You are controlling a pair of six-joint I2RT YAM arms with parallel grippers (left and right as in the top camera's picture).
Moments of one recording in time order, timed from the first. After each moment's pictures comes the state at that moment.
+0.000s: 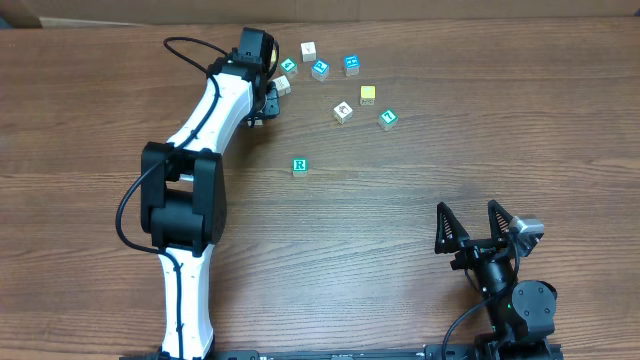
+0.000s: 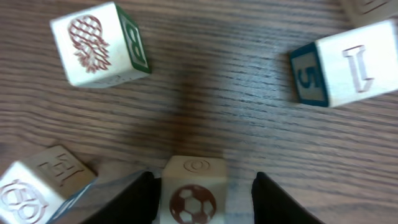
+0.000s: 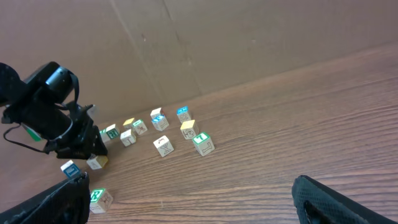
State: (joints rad) left arm -0.21 2.33 1.89 -0.80 -0.17 -0.35; right arm 0.11 0.01 0.04 -0.09 -0.07 0.36
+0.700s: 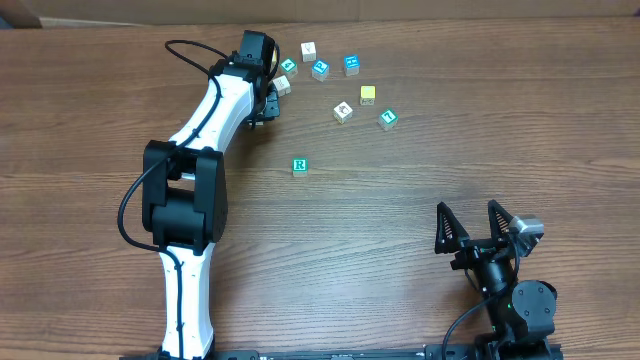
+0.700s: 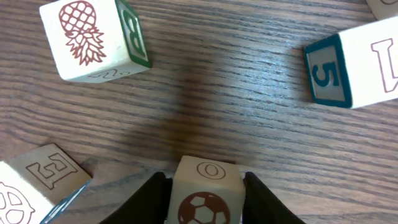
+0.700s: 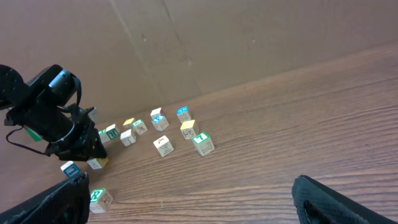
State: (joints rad) left arm -0.21 2.34 1.89 -0.80 -0.18 -0.37; right arm 0.11 0.01 0.04 -0.09 -0.07 0.36
